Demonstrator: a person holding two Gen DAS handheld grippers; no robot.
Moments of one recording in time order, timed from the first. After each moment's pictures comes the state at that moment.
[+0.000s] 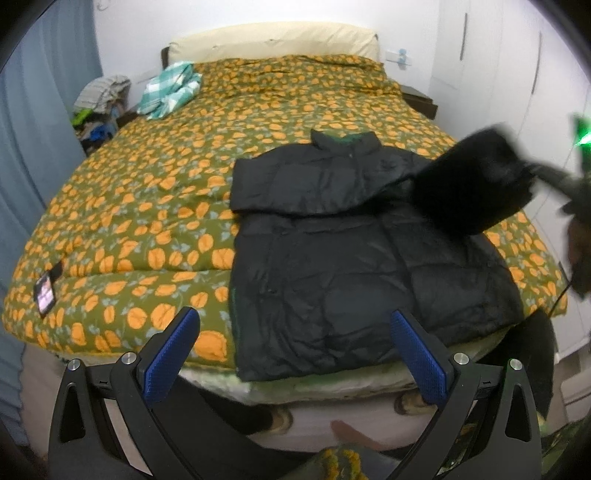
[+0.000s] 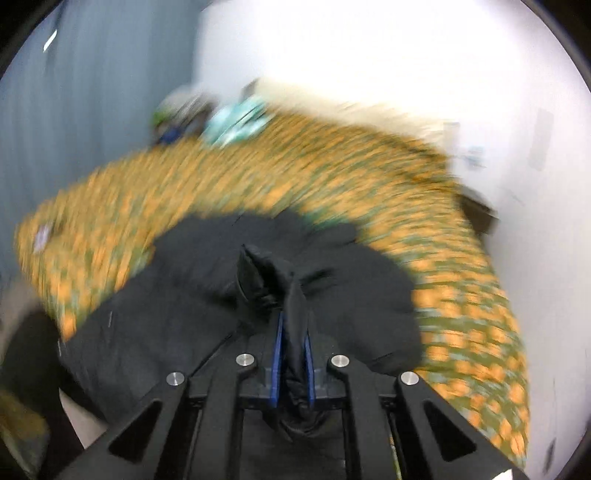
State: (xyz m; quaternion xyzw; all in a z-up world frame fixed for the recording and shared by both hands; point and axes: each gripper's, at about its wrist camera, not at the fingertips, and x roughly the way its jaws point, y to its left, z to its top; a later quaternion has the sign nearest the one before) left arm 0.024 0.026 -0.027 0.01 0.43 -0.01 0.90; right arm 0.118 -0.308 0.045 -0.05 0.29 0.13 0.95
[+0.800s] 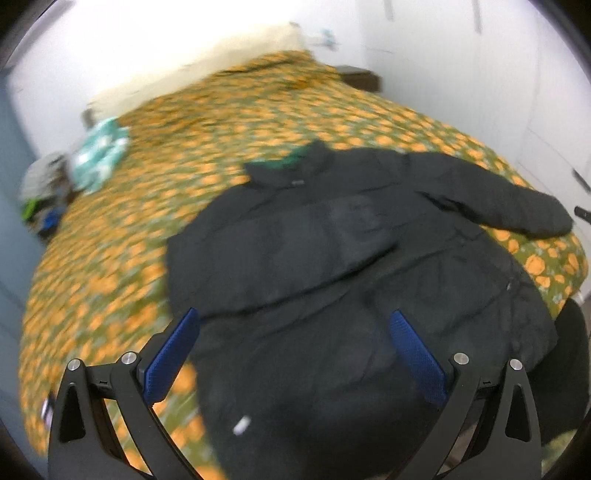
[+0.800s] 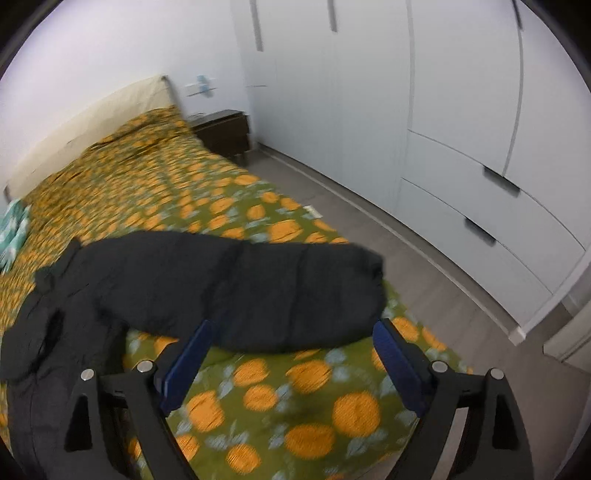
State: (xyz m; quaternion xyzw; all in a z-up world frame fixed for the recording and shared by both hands) left arm 0.195 -0.073 -0.055 0.15 0.42 -0.12 0.89; right arm 0.071 -0.554 -0.060 0.14 0.37 -0.21 0.89
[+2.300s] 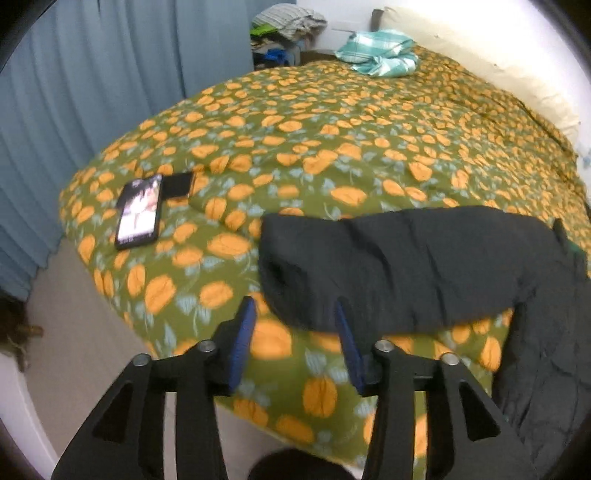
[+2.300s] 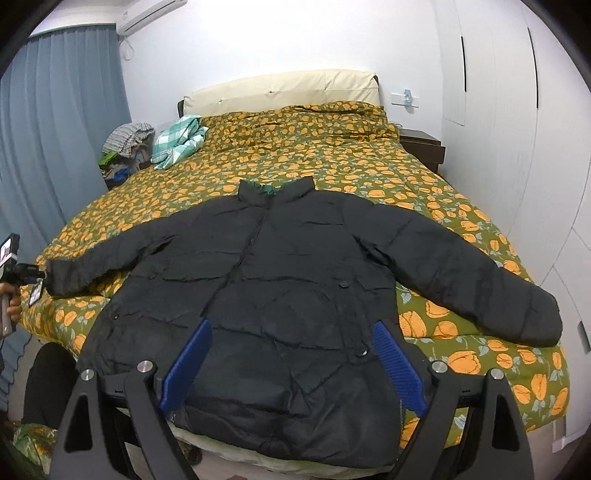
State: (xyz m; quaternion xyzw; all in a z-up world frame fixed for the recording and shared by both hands) left arm 0.085 0.341 -0.107 -0.16 0.44 0.28 0.84; right arm 0.033 -0.290 -0.024 0.01 0.35 0.08 0.93
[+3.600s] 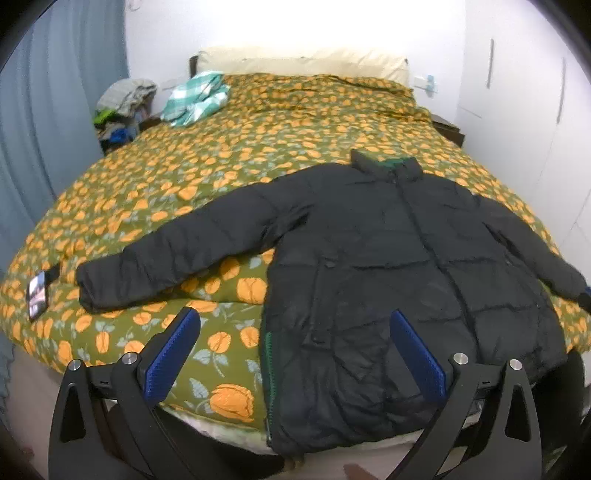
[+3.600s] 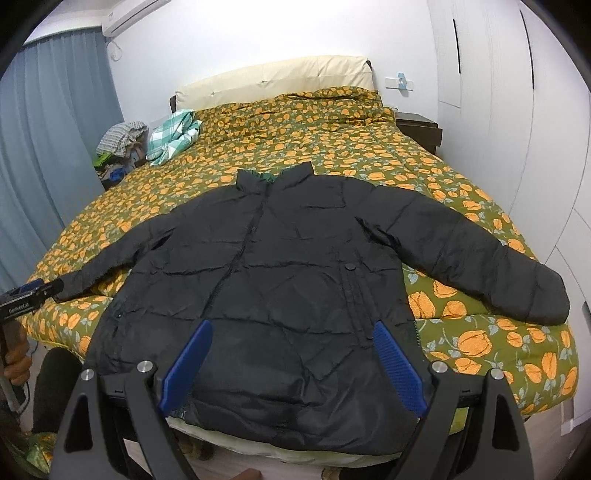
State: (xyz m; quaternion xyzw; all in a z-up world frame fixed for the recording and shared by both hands) left arm 0.070 0.087 -0.056 -0.01 0.38 0.03 0.92; right arm 0.034 -0.284 -0.032 0.05 0.37 0.08 0.92
